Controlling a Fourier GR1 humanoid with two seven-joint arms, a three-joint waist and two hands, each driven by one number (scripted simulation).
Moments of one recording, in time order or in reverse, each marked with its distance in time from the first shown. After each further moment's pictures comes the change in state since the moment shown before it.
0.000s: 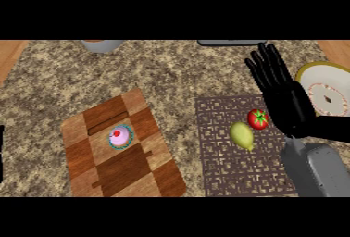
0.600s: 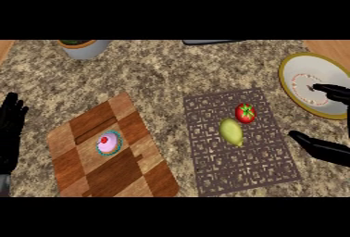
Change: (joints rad) left arm -0.075 0.026 -0.097 -0.082 -0.043 -0.080 0.040; right arm 0.248 -0.211 -0.208 -0.099 0.363 -0.057 -0.411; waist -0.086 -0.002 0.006
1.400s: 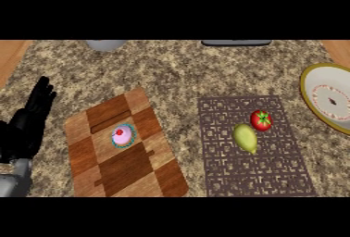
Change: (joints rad) left arm -0.115 -0.056 -0.068 -0.063 -0.092 -0.047 0.133; right arm 0.455 0.098 -0.139 0.030 0.157 -0.130 -0.463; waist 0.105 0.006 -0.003
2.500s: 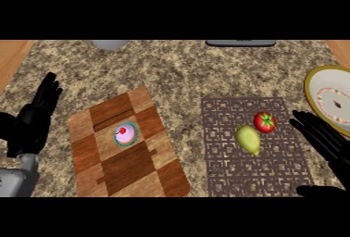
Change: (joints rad) left arm -0.035 -0.056 0.029 0.002 -0.074 -0.042 0.042; right arm -0.192 -0.185 0.261 -0.275 0.562 0.194 0.761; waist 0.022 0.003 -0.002
